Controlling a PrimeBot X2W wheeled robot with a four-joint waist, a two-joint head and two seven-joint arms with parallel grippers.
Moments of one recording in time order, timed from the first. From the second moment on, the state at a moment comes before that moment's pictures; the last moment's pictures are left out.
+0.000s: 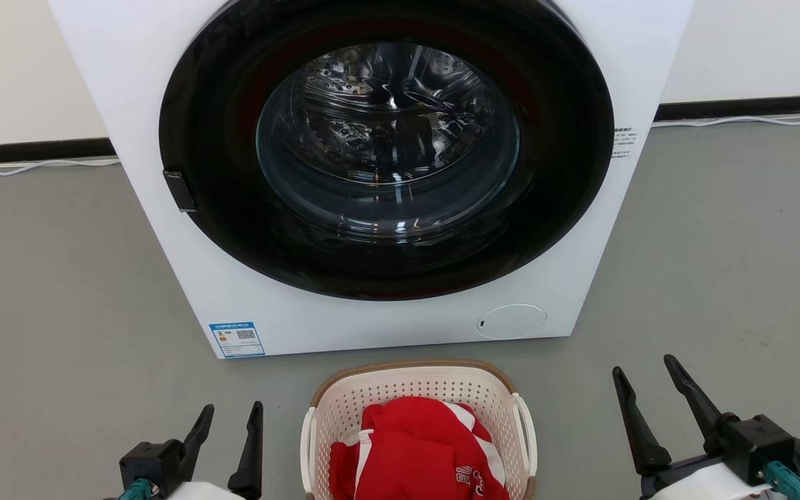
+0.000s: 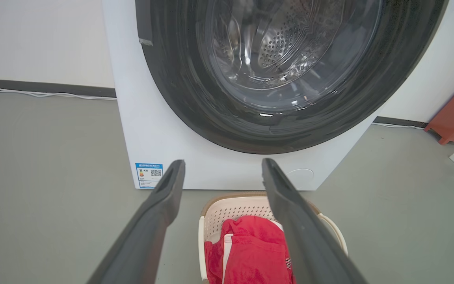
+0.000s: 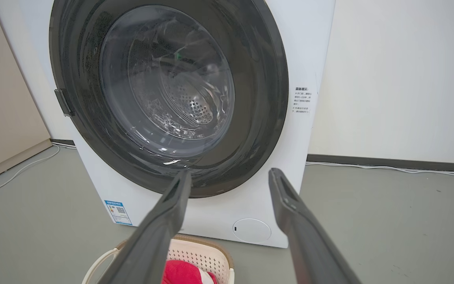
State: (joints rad) left arm -0.01 0.06 -0.03 0.39 -0.24 -0.12 -0.25; right arm 0.02 -0.17 0.07 0.22 0.14 0.12 -0.25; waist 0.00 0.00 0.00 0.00
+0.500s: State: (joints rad) left arm -0.01 0.06 -0.03 0.39 -0.25 -0.12 -0.25; right arm 0.02 -0.18 0.07 0.22 0.14 0.12 -0.25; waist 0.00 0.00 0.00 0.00
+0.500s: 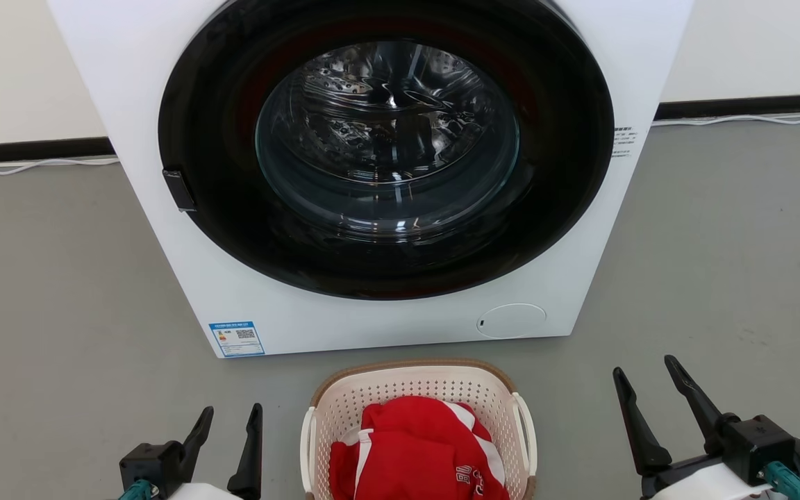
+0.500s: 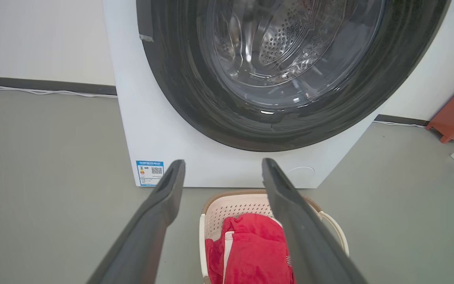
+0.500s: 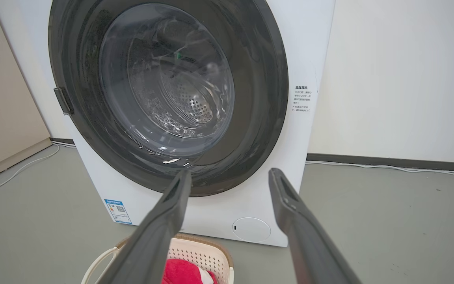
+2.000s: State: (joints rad) left arm -0.54 0.06 -0.18 0.93 -0.33 -0.12 -0.23; right arm -0.47 -0.18 0.28 0.79 0.22 0.12 -0.22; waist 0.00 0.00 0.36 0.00
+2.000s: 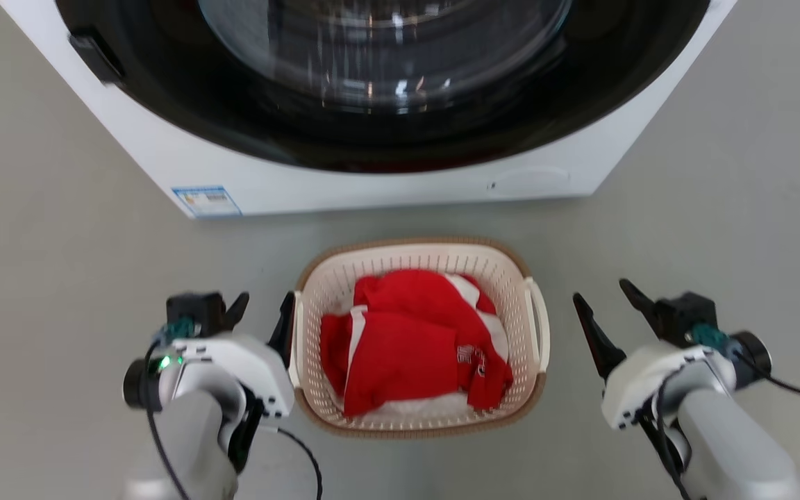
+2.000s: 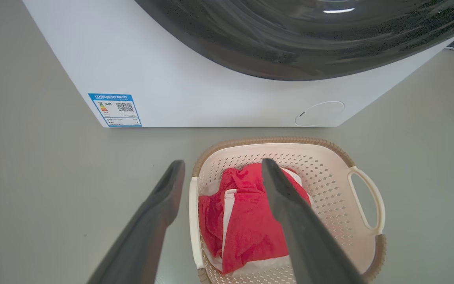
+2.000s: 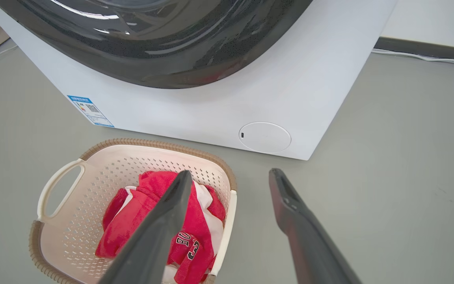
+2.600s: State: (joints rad) left arm -0.81 0.04 -0.29 1.21 -0.39 -0.13 -0.16; right arm -0.75 -0.18 0.46 1.02 0.31 0.12 -0.22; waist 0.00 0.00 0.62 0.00
